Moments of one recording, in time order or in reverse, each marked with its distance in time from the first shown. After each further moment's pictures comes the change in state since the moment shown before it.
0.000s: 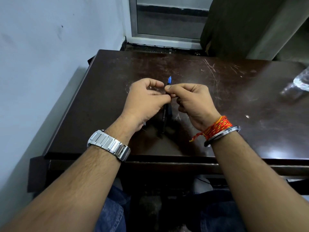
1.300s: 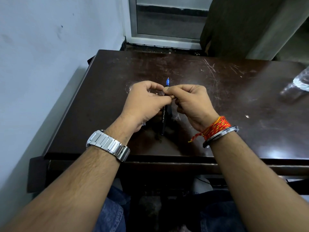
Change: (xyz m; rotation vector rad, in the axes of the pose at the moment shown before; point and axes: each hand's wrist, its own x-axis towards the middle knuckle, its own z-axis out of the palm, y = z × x) left_hand -0.003 0.003 0.001 0.053 -0.015 -0.040; right_hand 0.003 0.006 0.002 -0.052 -0.006 0.012
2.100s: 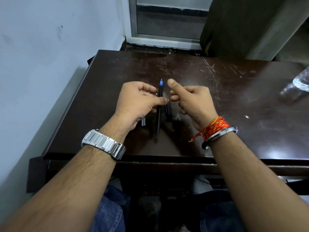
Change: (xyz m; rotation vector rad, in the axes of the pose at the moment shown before) left_hand -0.004 0.007 -0.010 -0.021 0.084 -0.053; right_hand 0.004 0.003 -0.006 -0.266 0.155 0.017
